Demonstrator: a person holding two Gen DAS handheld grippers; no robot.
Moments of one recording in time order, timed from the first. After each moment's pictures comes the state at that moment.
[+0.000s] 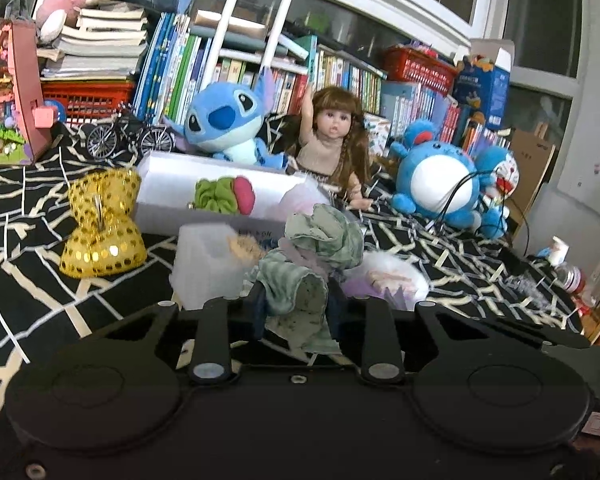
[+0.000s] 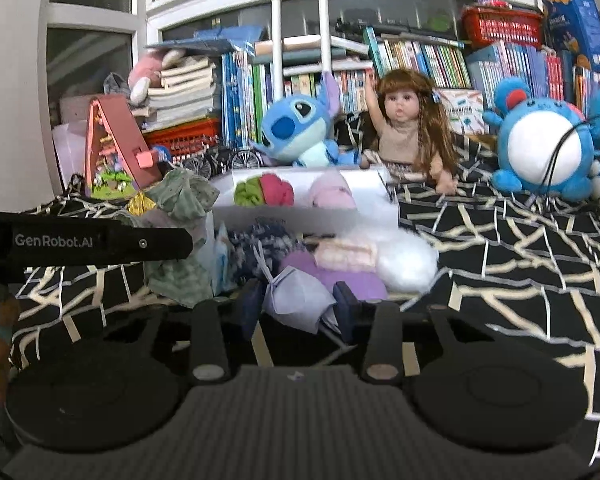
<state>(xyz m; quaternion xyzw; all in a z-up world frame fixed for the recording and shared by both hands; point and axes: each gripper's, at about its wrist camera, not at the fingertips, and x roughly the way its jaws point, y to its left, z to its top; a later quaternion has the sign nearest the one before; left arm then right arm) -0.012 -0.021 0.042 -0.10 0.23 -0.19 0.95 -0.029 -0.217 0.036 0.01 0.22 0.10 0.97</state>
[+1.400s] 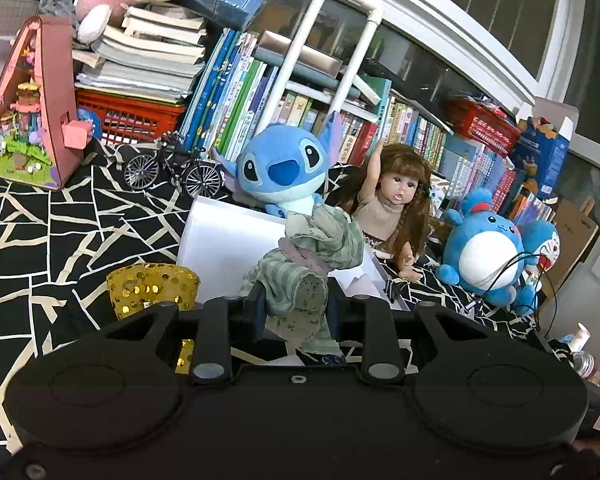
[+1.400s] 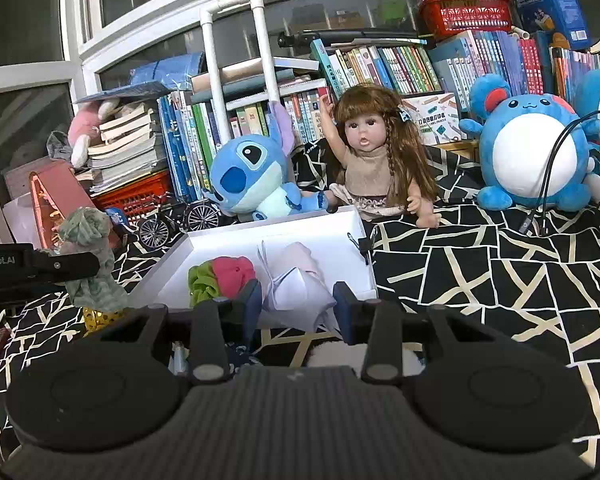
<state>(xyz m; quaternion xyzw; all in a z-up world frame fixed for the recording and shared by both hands) 0.095 0.033 0.097 -0.17 0.25 -0.13 0.94 0.067 -0.237 0.083 0.09 0.23 0.05 0.97</state>
